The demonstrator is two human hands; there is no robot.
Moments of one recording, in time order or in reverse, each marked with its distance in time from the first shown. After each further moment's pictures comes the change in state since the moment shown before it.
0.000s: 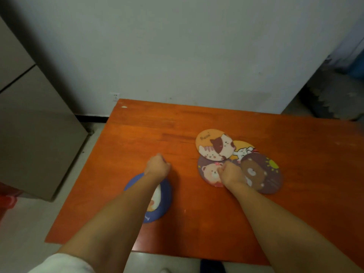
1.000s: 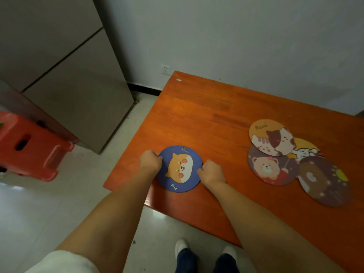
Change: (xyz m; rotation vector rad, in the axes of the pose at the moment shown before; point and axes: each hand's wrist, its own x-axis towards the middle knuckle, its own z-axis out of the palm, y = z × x) left_hand -0.032 -0.155 -0.069 -0.121 0.192 -0.335; right_hand -0.066 -0.127 0.139 0.059 -0.263 -0.219
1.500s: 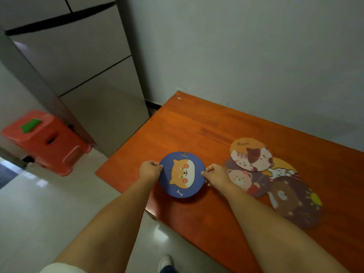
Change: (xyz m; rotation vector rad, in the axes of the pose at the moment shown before) left_hand -0.090 0.038 0.046 -0.417 0.132 -0.140; right_hand 0.003 0.070 -0.090 0.328 -0.150 -0.173
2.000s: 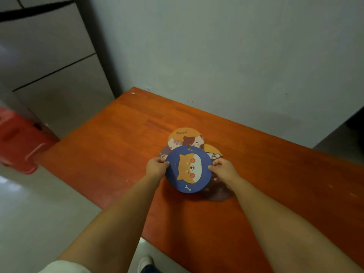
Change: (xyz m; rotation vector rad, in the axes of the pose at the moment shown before) left_hand -0.160 0.071 0.201 -0.200 -0.131 0.003; right_hand -0.036 0.131 -0.232 0.042 0.053 -0.023
